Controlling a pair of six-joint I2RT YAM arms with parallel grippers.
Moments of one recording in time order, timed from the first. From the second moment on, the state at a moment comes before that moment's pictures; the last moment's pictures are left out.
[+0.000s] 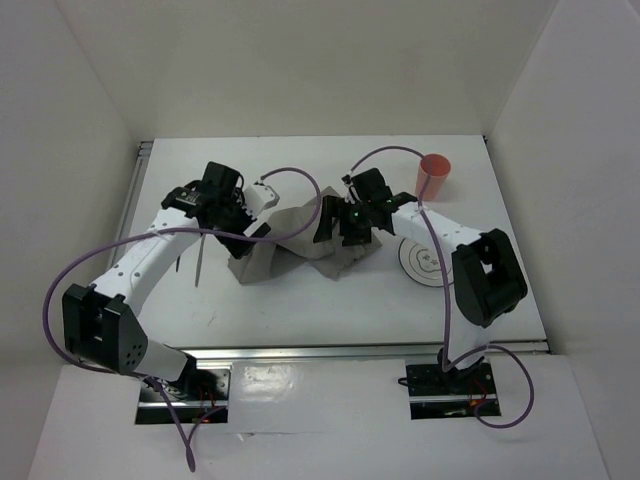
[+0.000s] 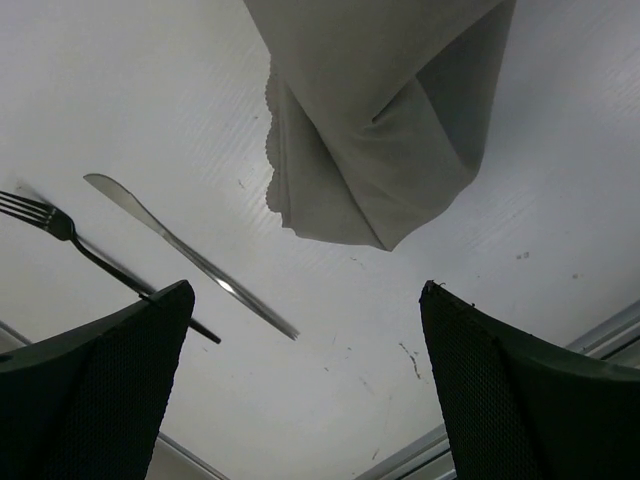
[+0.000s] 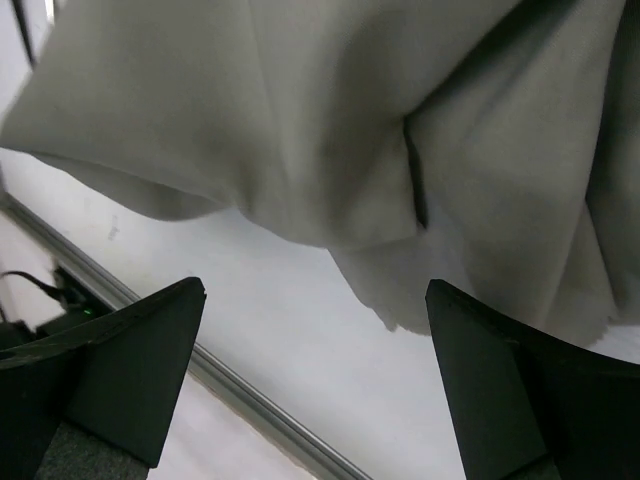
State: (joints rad) left arm -0.32 1.43 1.30 -0.91 0.10 0.50; right arm 0.50 1.73 1.22 -0.42 -0.36 0.50
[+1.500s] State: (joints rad) left arm -0.35 1.65 1.12 -0.60 0.10 0.39; right arm 0.37 1.86 1.39 -0.28 -0.44 0.81
